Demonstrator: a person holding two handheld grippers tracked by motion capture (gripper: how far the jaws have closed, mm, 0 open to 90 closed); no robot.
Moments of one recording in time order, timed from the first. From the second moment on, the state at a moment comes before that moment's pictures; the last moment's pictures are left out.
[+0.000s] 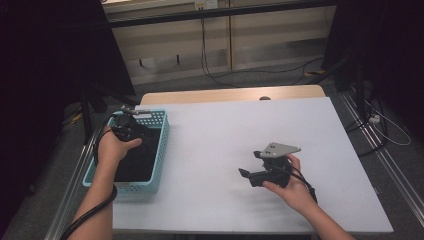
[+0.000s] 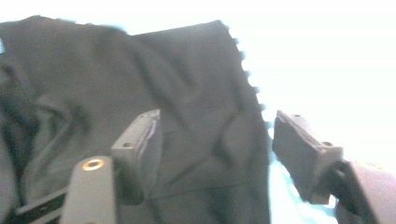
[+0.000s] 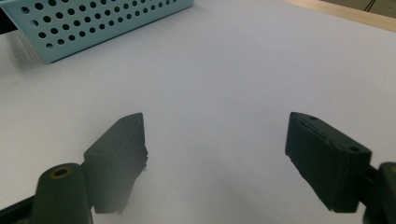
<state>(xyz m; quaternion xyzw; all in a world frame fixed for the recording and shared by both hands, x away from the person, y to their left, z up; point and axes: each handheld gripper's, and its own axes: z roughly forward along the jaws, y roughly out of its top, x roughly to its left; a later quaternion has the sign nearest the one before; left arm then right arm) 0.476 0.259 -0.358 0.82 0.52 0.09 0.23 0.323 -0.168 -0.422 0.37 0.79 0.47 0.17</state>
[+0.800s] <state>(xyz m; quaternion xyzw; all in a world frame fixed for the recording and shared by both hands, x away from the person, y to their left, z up) 0.447 0.181 -0.344 0.86 0.42 0.06 0.29 0.305 -0.211 -0.423 0.40 0.77 0.47 0.17</state>
